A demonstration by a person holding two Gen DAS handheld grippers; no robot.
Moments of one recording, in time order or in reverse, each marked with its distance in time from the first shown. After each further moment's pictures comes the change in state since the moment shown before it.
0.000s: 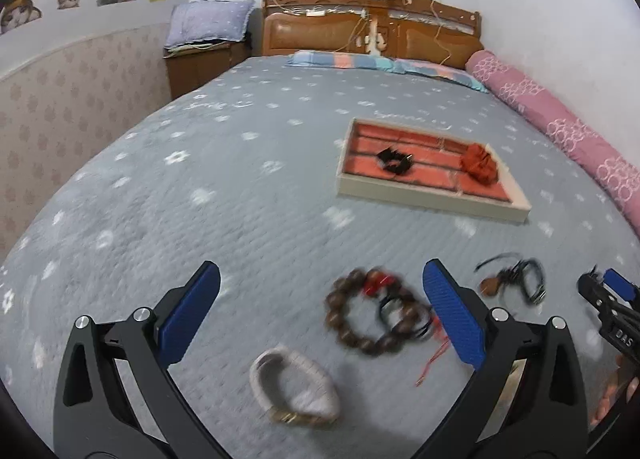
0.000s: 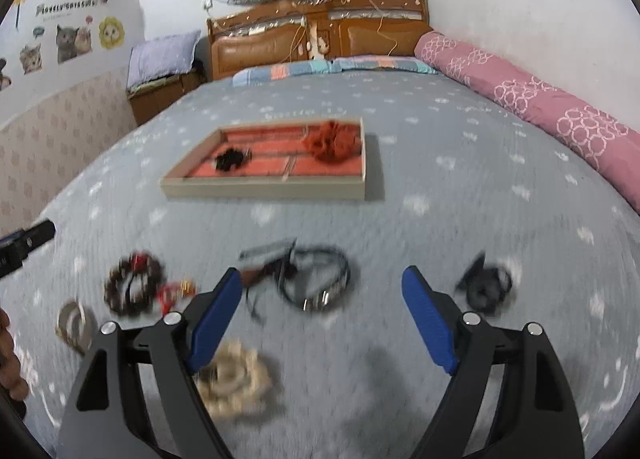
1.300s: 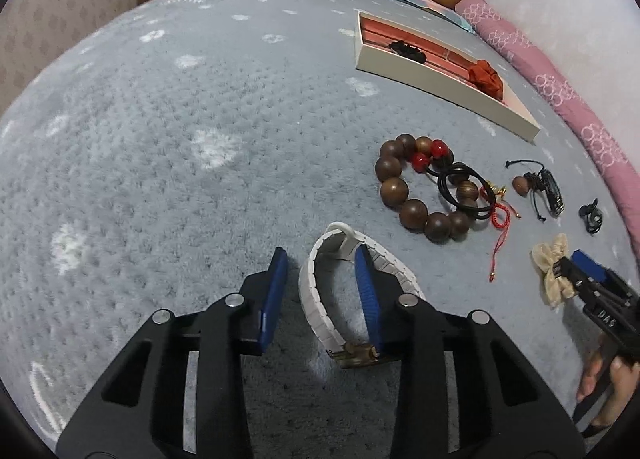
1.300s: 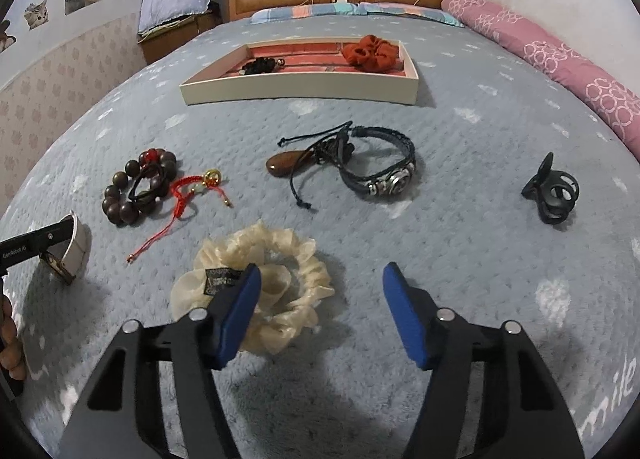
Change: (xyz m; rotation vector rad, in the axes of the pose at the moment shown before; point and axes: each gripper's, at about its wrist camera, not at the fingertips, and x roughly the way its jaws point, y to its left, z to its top) left arm 0.068 0.058 -0.066 -0.063 0.302 -0.201; right arm 0.035 0.039 -0.056 -0.053 0.190 0.031
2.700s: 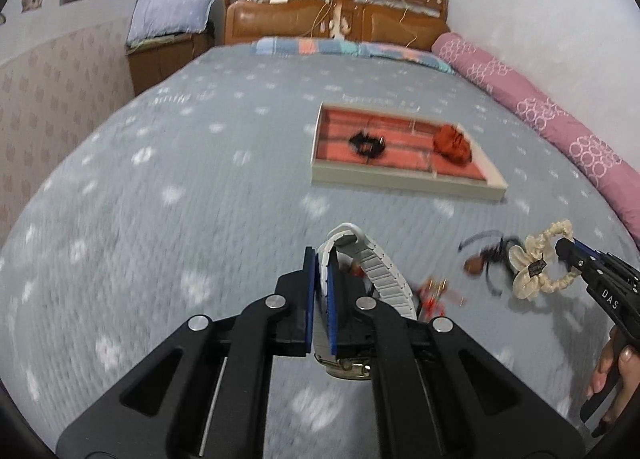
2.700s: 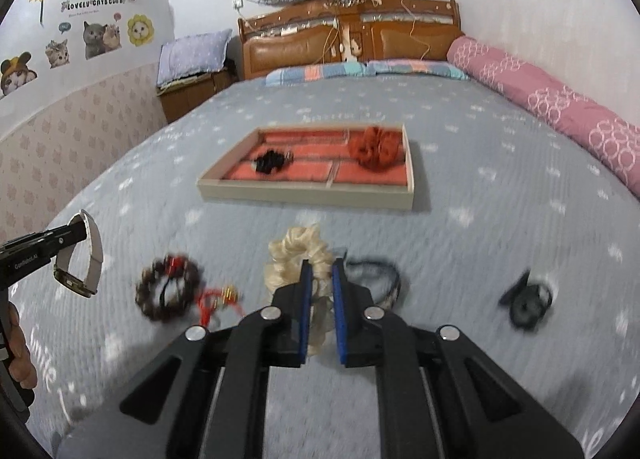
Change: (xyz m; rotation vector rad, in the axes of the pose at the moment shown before) left arm -0.060 -0.076 0.069 0.142 -0.246 0.063; right arm -0.044 -0.018 0.073 0.003 -0.220 0.060
